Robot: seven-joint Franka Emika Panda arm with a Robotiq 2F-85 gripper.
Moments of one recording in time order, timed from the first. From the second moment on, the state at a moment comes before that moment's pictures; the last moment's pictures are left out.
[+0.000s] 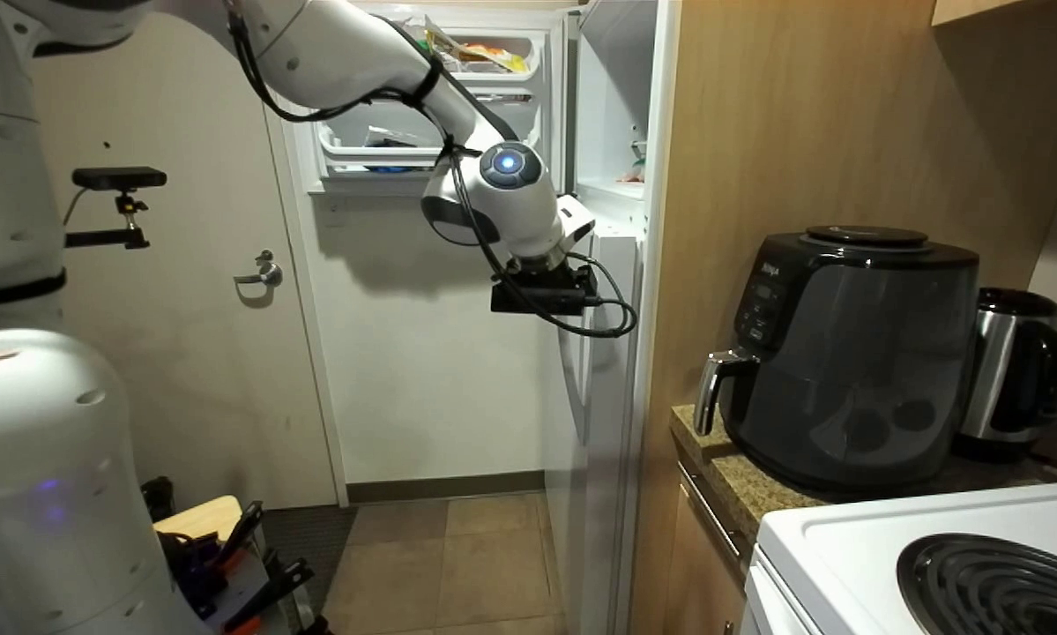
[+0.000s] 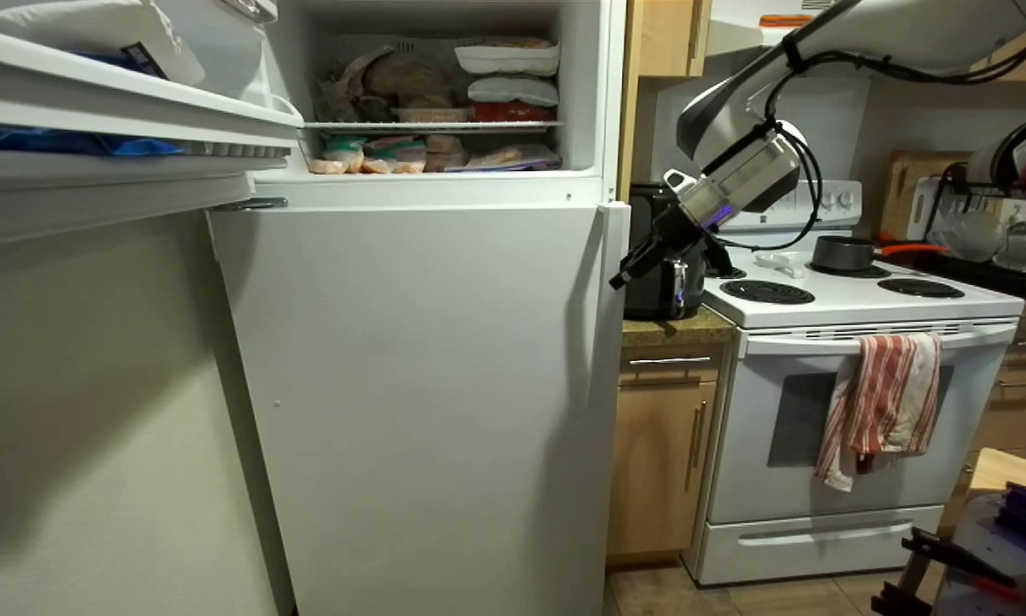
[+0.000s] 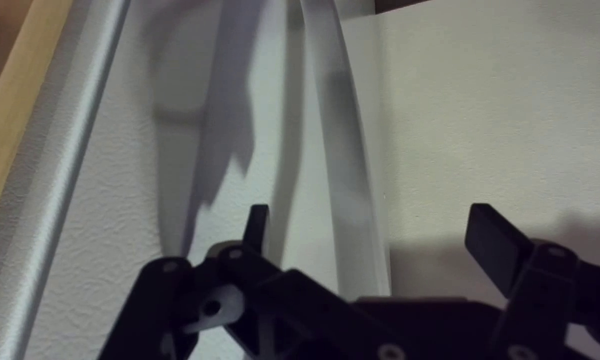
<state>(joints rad) 0.26 0.10 -0.21 -2.21 1.36 2.75 -1.71</state>
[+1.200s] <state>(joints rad) 0.27 0.13 -0.17 -2.20 1.62 2.71 -1.94</state>
